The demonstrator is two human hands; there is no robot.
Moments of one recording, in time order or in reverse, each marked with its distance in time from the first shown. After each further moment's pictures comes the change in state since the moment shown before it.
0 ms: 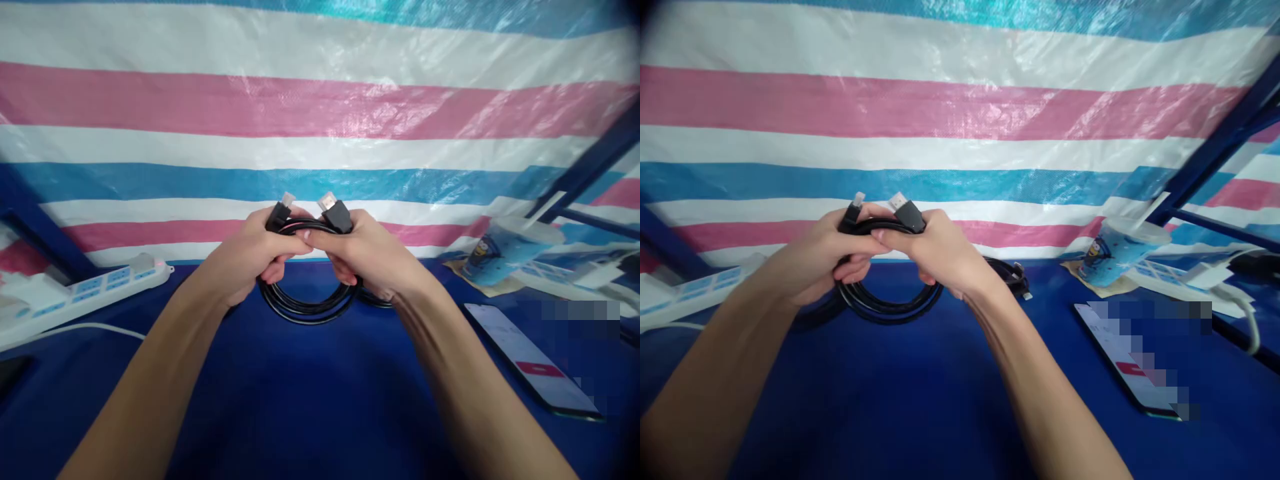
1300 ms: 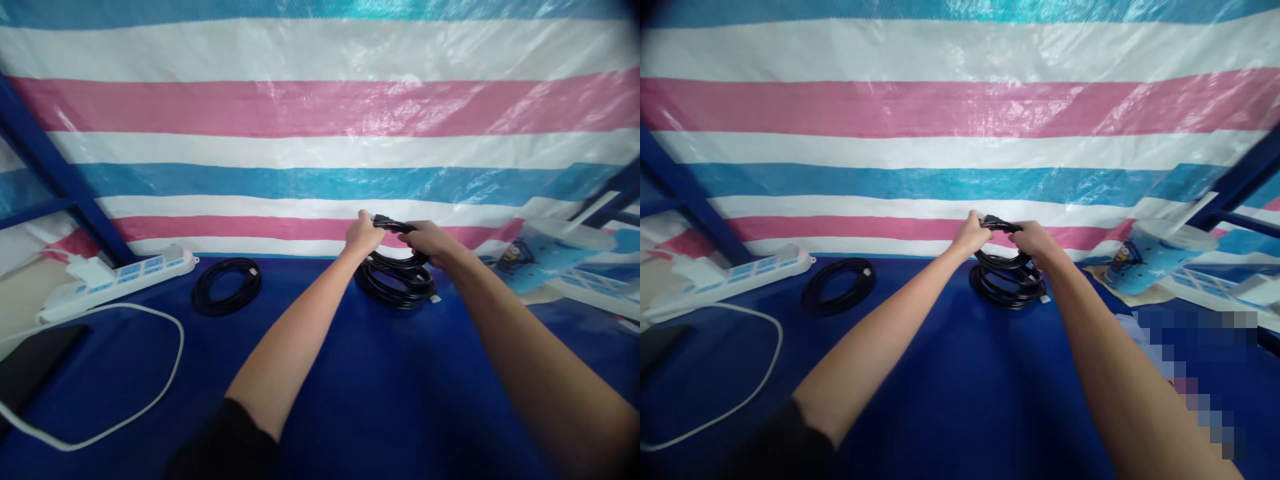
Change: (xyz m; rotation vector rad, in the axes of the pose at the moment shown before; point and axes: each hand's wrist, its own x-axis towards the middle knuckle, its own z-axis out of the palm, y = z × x) left_hand 0.146 -0.096 0.093 0.489 0.152 -0.026; right_hand 0.031 0.107 -0.124 -0.882 0.317 0.362
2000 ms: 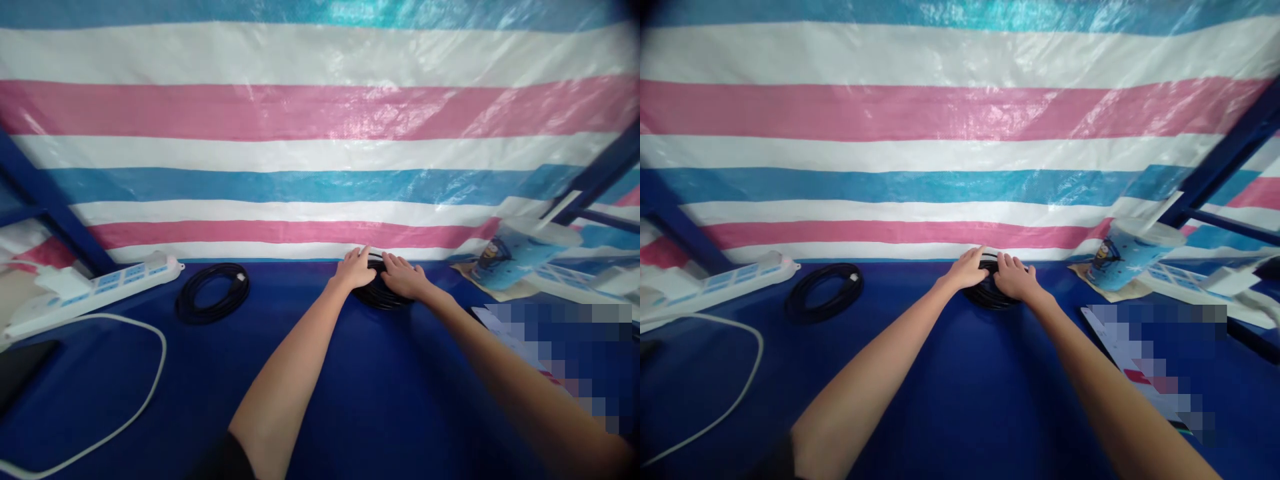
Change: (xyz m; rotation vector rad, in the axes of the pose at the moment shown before) left_hand -0.014 -0.044 0.054 0.506 -0.155 0.300; right_hand -0.020 0.059 0.061 -0.440 0.016 -0.090
